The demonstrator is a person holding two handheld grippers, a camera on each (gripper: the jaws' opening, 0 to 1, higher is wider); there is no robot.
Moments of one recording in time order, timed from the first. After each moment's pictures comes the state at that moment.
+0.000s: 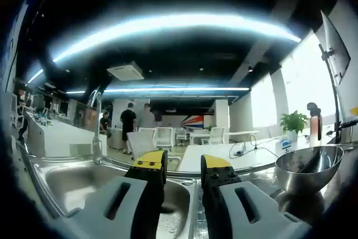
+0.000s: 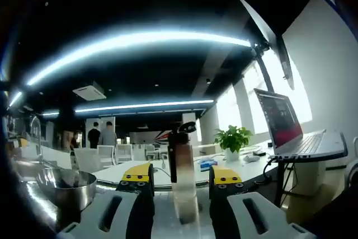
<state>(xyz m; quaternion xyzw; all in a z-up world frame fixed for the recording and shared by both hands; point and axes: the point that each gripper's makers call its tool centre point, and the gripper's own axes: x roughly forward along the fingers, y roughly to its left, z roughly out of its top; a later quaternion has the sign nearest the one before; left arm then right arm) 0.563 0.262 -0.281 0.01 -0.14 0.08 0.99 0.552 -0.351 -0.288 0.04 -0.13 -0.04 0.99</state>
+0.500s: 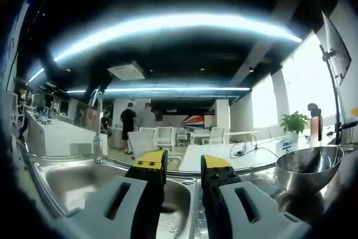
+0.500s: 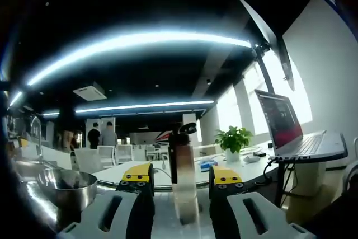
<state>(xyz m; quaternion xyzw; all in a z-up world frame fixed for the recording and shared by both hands) 0.563 0.266 -0.282 0.00 -0.14 0.08 0.99 0.551 -0.350 -0.286 0.04 -0.13 -0.04 0.99</state>
